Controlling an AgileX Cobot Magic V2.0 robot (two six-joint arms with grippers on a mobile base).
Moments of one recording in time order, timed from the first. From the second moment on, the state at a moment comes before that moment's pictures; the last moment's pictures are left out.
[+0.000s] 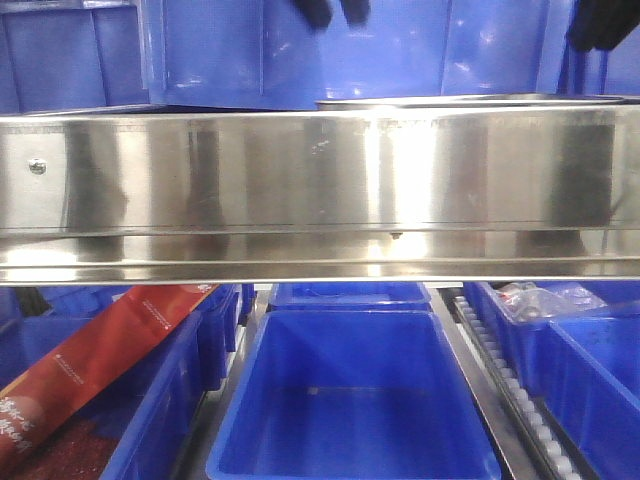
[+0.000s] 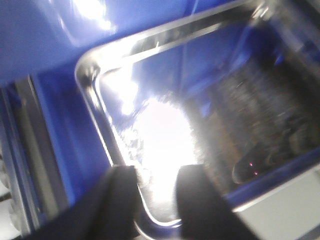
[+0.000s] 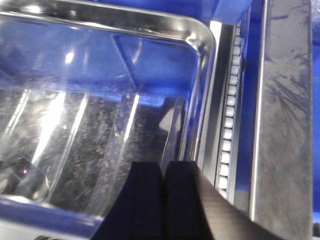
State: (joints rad) left arm -0.75 2.00 -2.07 0.10 1.09 -0.27; right arm 0.04 1.63 -1.49 0.14 0.98 -0.08
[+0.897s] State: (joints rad) left arm -0.75 2.08 -2.07 0.12 1.07 -0.35; right arm 0.04 1.72 -1.49 0.12 0.88 -0.08
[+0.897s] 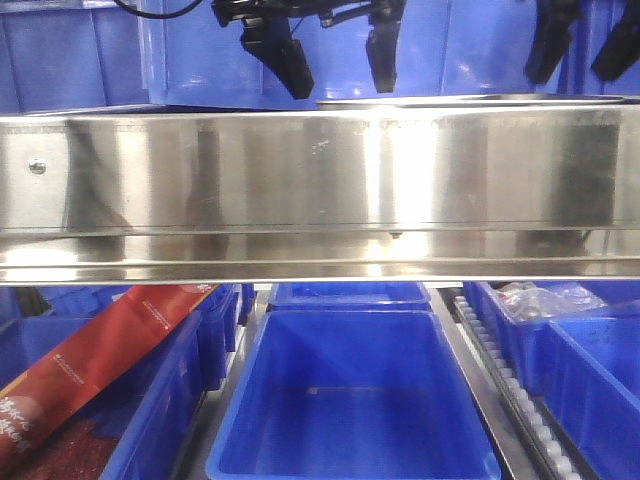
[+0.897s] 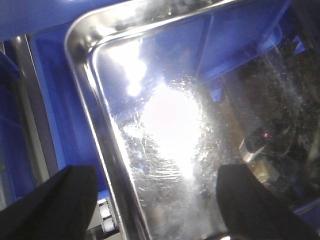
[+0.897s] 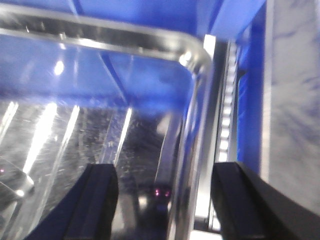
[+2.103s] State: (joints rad) left arm -0.71 2.14 -2.07 0.08 1.06 -0.42; right arm 0.04 1.79 -1.49 0.12 0.86 -0.08
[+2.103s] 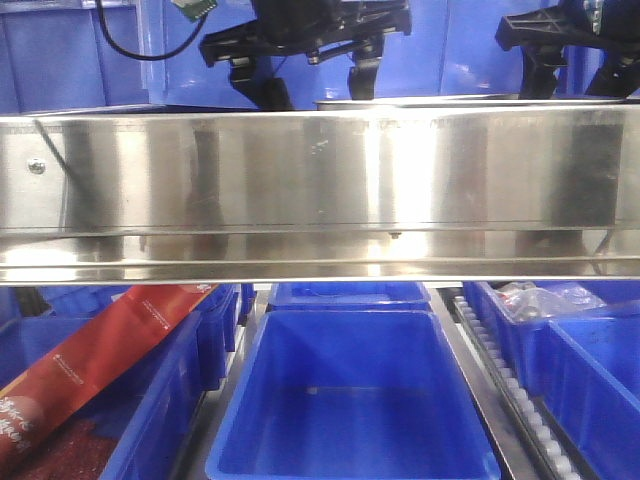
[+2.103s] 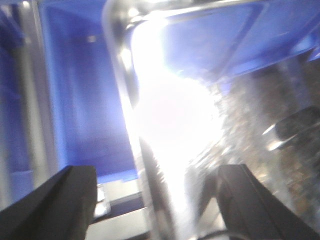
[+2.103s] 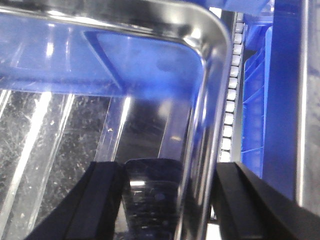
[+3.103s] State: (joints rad) left arm -0.70 2.14 -2.07 0.11 1.07 -0.44; right arm 0.04 1.79 -1.50 0.10 0.86 -0.06
